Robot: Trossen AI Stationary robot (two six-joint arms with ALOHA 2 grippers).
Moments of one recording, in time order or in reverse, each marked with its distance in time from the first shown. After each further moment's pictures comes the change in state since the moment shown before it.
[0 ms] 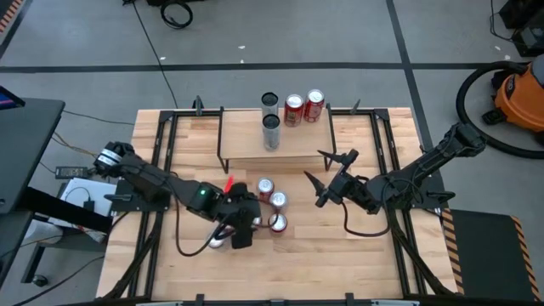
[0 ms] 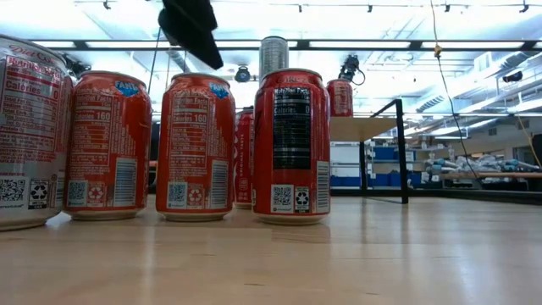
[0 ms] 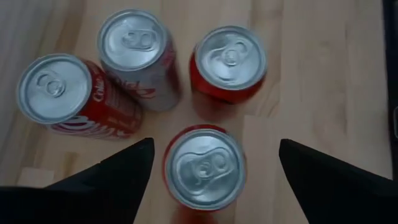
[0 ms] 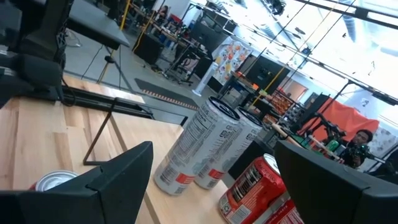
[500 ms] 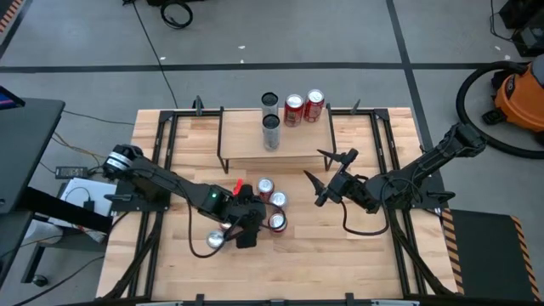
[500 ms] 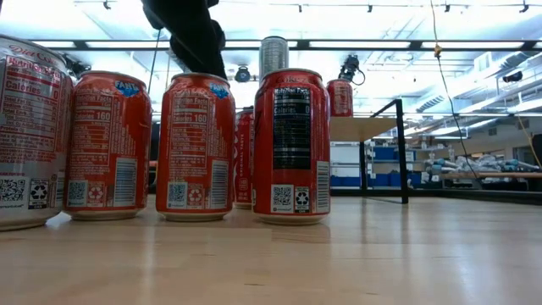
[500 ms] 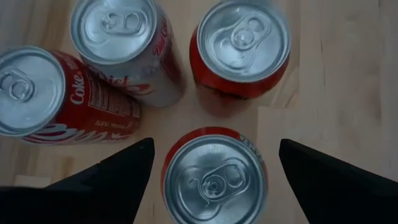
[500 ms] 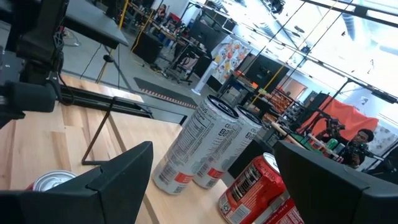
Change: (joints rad) left arm 0.019 0.085 0.000 0.021 0.012 0.057; right arm -0.008 0.000 0.000 -0.006 -0.004 0.011
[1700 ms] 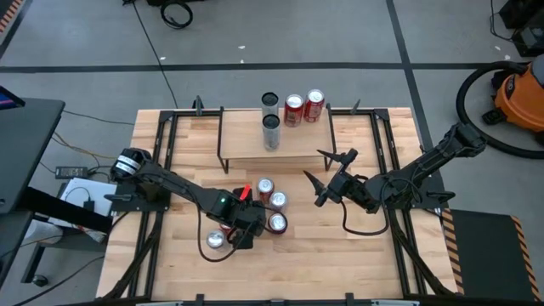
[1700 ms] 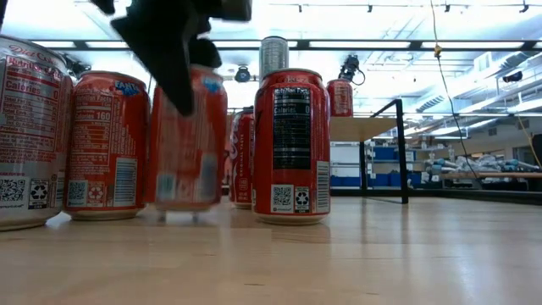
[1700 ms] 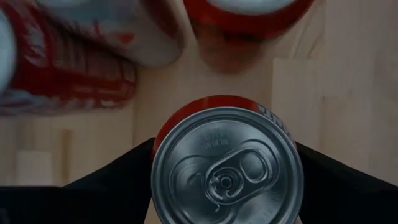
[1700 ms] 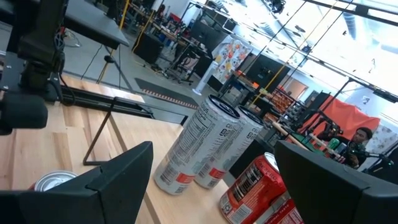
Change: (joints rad) left arm 0.006 0.079 0.049 -0.139 0.037 0.040; right arm -0.001 0.000 -0.001 -0.001 -0.005 0.008
